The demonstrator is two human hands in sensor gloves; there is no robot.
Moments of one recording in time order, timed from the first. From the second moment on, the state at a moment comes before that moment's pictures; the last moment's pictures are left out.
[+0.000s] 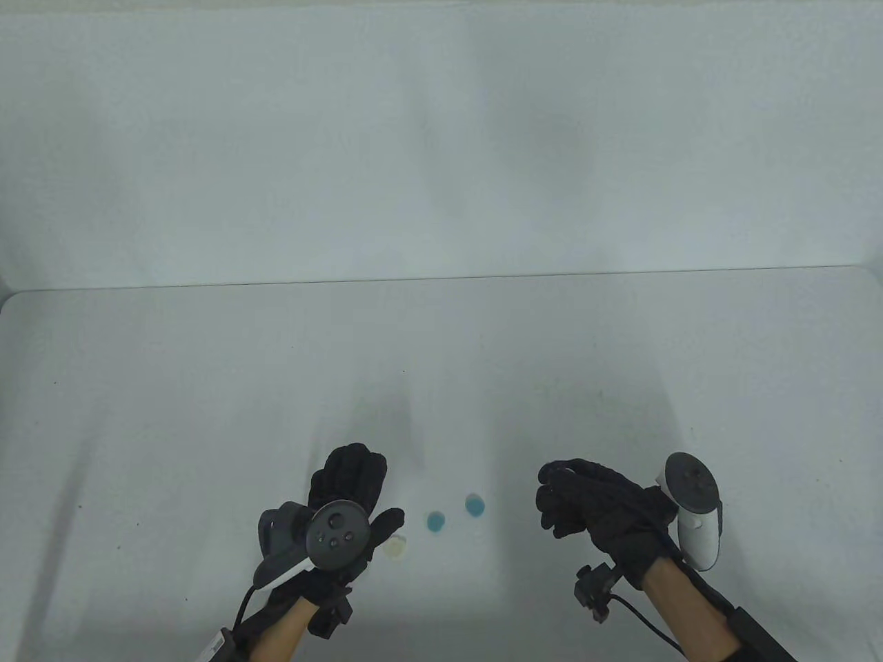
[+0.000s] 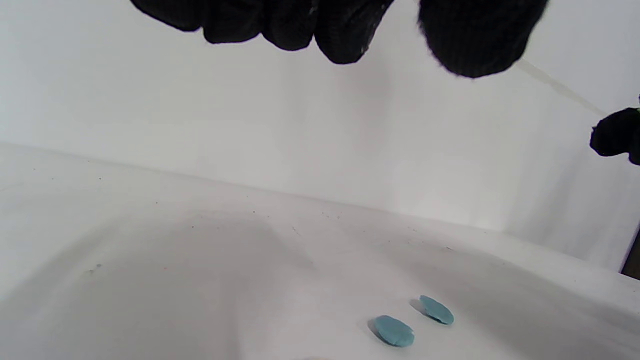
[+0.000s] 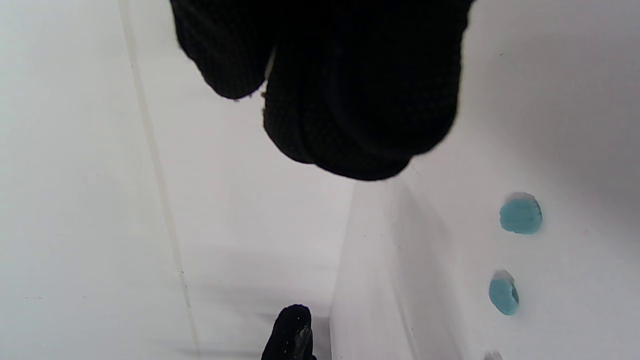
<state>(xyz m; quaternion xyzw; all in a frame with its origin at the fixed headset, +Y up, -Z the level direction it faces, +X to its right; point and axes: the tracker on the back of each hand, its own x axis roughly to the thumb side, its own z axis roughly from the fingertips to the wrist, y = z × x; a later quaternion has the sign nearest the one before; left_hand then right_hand) -0.173 -0.677 -0.310 0.03 -0.21 0.12 0.97 0.199 -0.699 -0.327 0.06 0.09 0.72 0.68</state>
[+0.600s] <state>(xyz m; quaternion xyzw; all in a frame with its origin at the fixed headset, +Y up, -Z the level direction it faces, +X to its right) -0.174 -0.676 -0.310 0.03 -0.21 0.12 0.97 0.198 -0.706 -0.329 0.07 0.13 0.71 0.69</state>
